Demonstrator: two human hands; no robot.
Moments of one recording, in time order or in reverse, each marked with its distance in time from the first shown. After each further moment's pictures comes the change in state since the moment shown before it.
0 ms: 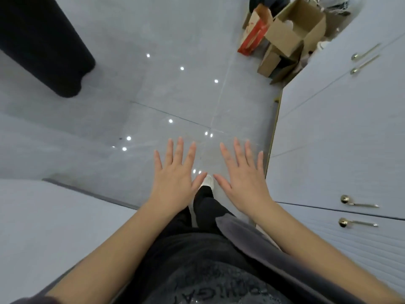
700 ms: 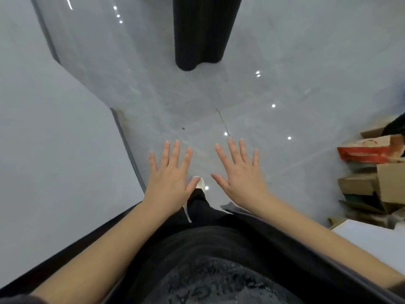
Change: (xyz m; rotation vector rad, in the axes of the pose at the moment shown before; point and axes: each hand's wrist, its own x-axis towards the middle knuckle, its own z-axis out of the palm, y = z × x) left_hand 0.042 -0.138 -0.034 -0.220 0.055 -0.748; right_hand 0.242 -0.154 -0.051 -0.353 -0.170 -0.791
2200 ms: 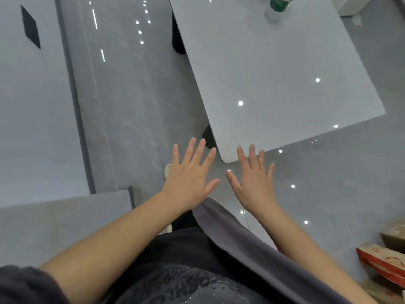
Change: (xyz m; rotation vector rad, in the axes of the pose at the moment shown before) left_hand 0.442 -0.269 -0.259 -0.045 0.021 0.067; right_hand 0.519 -0.091 -0.243 0.086 0.037 0.137
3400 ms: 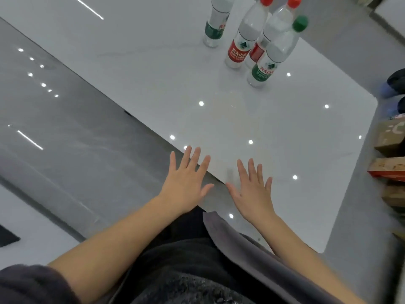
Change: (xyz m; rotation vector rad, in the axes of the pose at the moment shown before) left_hand 0.371 -0.297 -0.220 0.240 -0.177 0.604; right_hand 0.334 -0.223 -0.132 0.296 -0.045 0.632
